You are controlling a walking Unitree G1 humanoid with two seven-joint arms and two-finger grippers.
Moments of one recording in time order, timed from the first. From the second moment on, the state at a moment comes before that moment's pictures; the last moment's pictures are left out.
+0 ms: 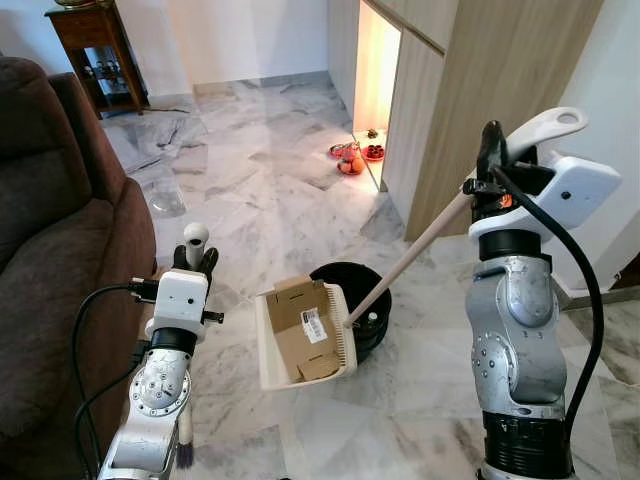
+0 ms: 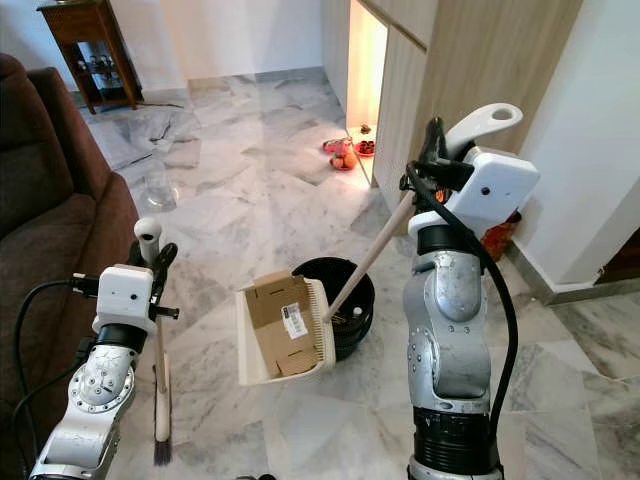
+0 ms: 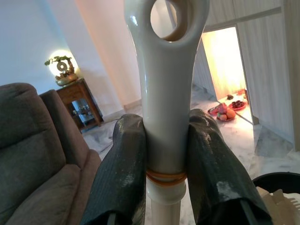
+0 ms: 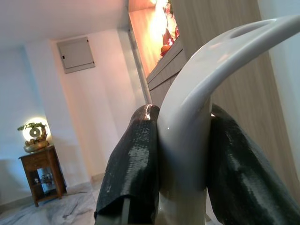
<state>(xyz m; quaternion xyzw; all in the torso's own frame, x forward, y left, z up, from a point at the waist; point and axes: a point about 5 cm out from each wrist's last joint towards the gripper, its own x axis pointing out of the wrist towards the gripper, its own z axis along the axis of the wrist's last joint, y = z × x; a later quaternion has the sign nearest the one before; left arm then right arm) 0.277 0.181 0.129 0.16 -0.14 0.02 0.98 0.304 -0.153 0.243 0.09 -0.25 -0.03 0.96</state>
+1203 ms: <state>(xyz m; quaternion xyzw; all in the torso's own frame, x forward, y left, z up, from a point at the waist) 0.278 0.176 0.130 0.16 -0.14 0.02 0.98 0.305 -0.154 0.242 0.09 -0.25 -0.02 0.96</state>
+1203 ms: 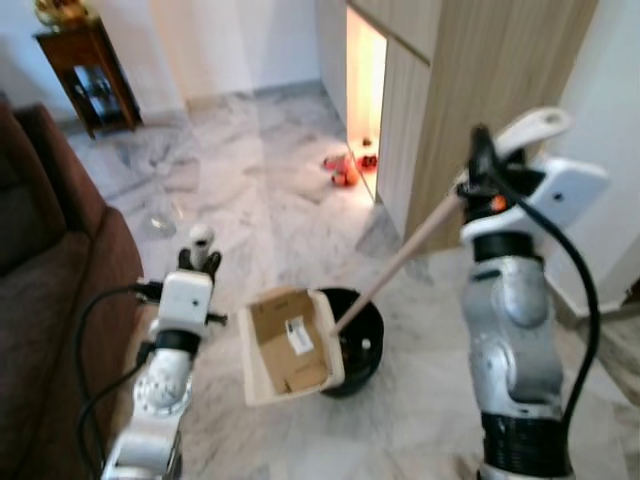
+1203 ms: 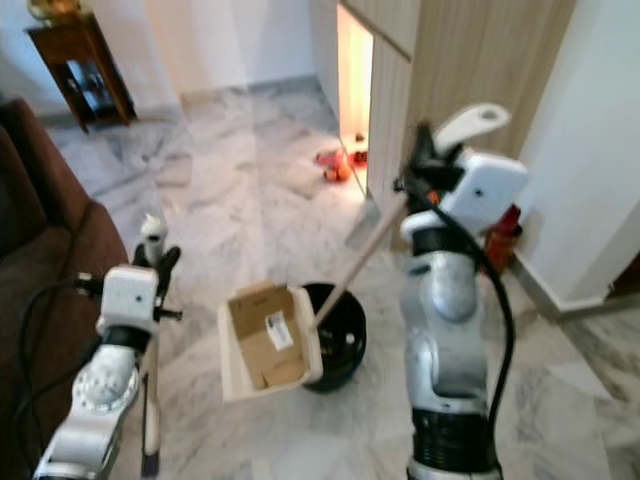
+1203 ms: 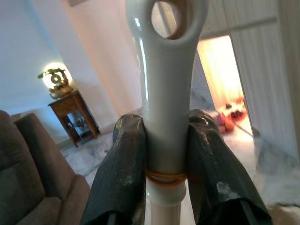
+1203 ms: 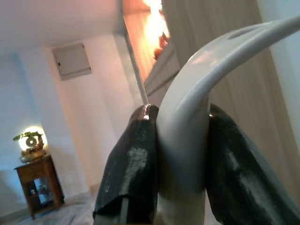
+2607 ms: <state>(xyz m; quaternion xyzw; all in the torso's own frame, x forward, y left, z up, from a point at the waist) 0.278 0.177 0.130 0.16 -0.14 0.02 0.98 0.305 -0.145 0.238 0.11 -0.24 0.00 0.97</state>
